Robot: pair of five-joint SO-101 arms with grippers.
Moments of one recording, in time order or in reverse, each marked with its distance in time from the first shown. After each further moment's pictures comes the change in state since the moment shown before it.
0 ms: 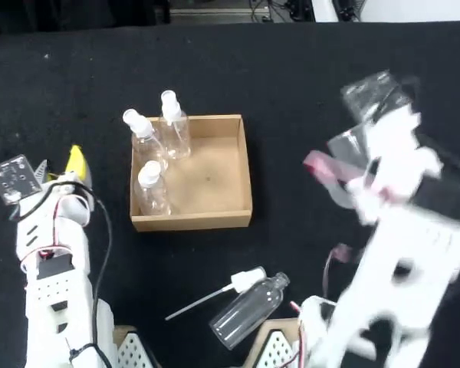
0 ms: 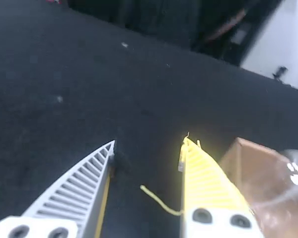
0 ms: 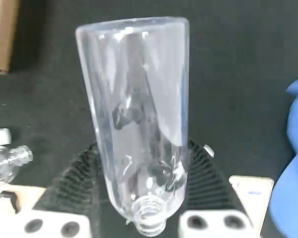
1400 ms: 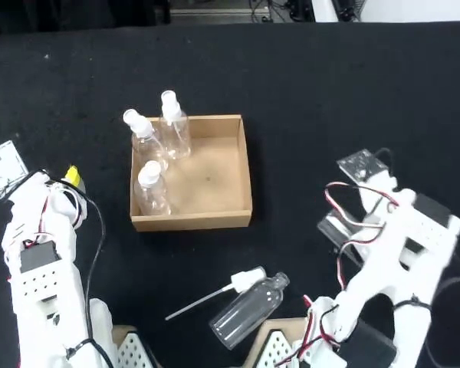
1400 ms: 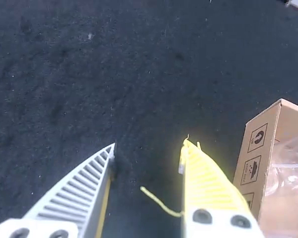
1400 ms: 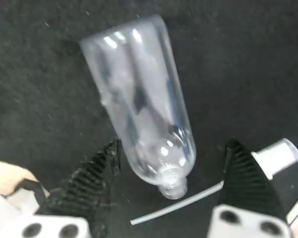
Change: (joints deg) left arm -3.1 0.0 -11.3 30.5 0.0; right arm 18.0 11.7 38.2 -27.3 21.5
